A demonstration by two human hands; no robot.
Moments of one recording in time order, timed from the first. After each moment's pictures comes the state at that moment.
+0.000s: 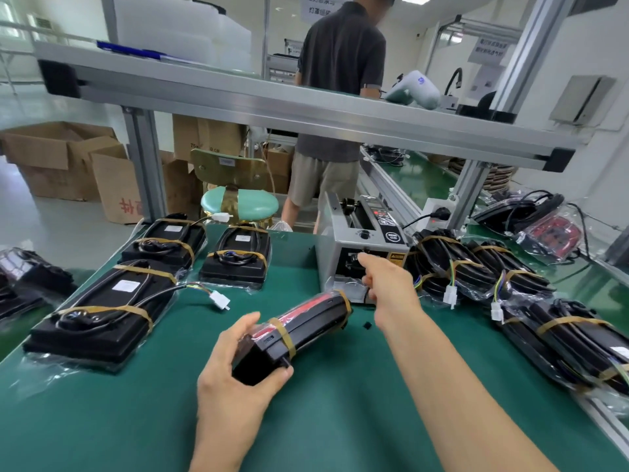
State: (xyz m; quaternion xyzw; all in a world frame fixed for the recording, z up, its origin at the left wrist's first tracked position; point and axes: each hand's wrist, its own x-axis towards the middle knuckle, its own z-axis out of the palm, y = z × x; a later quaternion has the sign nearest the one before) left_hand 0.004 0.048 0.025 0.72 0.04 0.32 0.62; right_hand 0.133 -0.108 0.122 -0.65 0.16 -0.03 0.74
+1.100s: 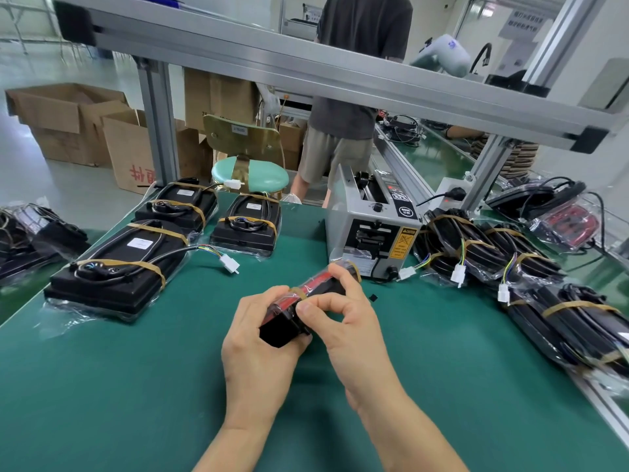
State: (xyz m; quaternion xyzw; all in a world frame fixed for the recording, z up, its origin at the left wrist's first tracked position) left_hand -0.004 0.023 0.033 0.73 0.07 0.36 0.58; right_hand 0.014 -0.076 0.091 -0.78 -0.07 0.02 0.62
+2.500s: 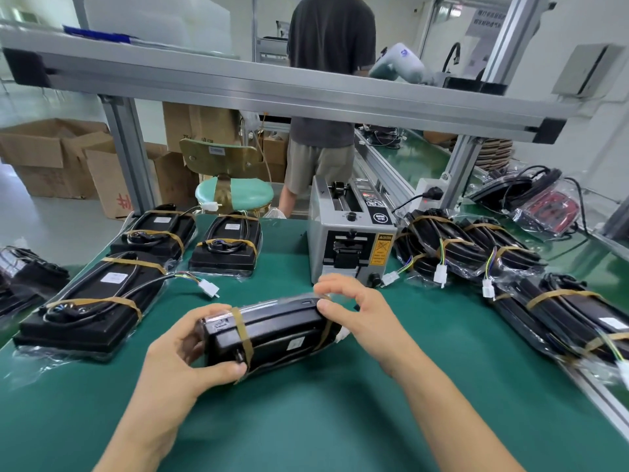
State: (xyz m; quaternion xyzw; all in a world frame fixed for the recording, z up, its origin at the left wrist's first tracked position) left_hand -0.016 0.087 0.061 0.72 0.04 0.15 0.68; right_hand 0.080 -0.135 0.081 -0.81 -0.16 0.04 0.56
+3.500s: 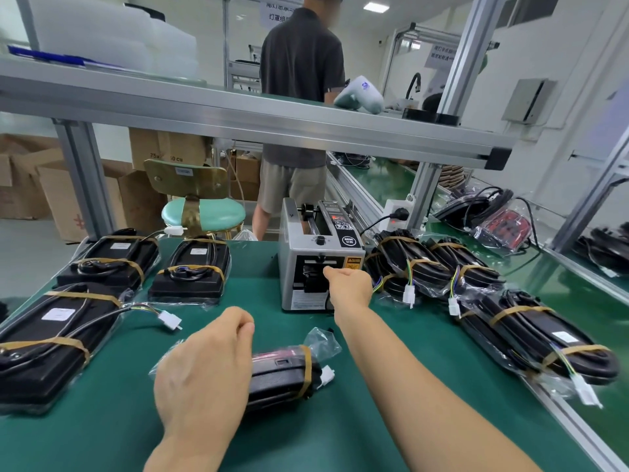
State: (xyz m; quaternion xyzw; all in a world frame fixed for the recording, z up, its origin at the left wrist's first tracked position) left_hand 0.012 0.011 0.117 0.92 0.14 0.25 0.27; right_hand 0.186 -0.127 0.085 -0.72 0.22 -0.10 0.65
